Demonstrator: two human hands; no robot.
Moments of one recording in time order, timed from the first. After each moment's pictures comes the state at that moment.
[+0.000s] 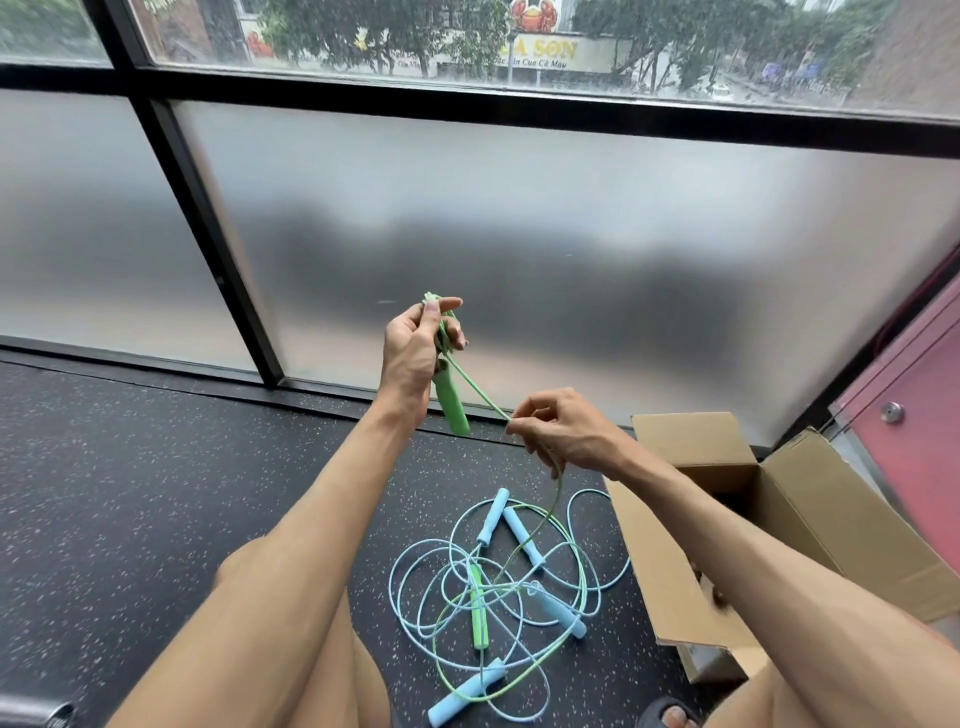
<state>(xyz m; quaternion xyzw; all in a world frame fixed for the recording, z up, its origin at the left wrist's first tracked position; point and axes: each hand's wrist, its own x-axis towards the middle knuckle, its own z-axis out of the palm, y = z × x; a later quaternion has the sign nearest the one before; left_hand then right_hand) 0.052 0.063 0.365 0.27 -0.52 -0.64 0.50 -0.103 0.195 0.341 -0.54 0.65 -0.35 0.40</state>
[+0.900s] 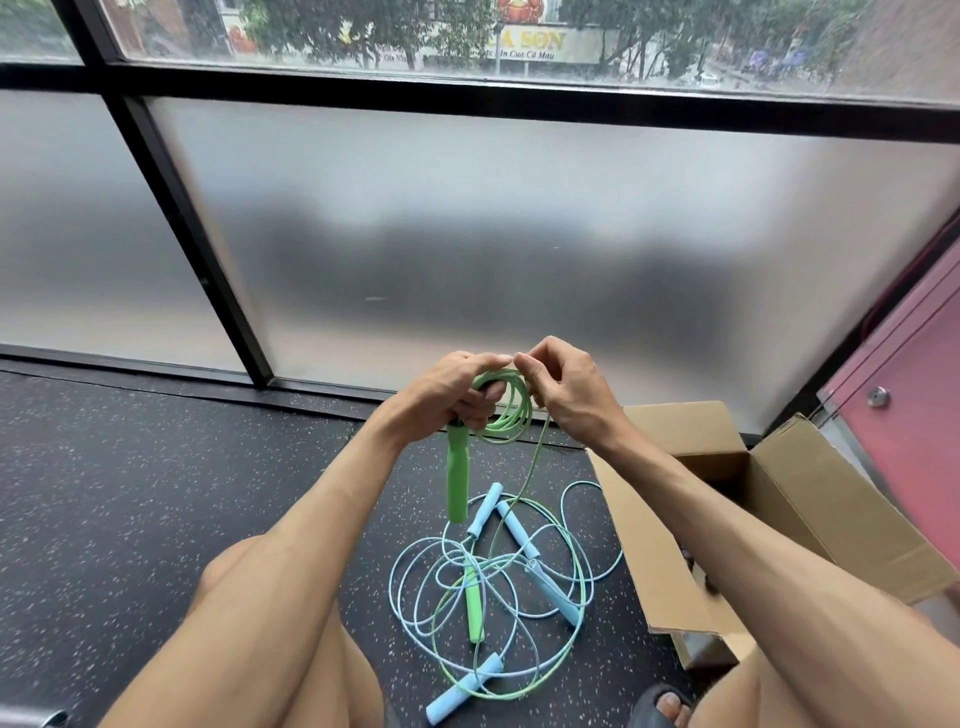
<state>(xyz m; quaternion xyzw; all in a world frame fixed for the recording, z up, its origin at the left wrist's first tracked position) 0.042 0.098 0.366 0.22 -0.66 -0.71 0.12 -0.110 0.189 0.354 -0.56 0.64 -0.49 0.19</state>
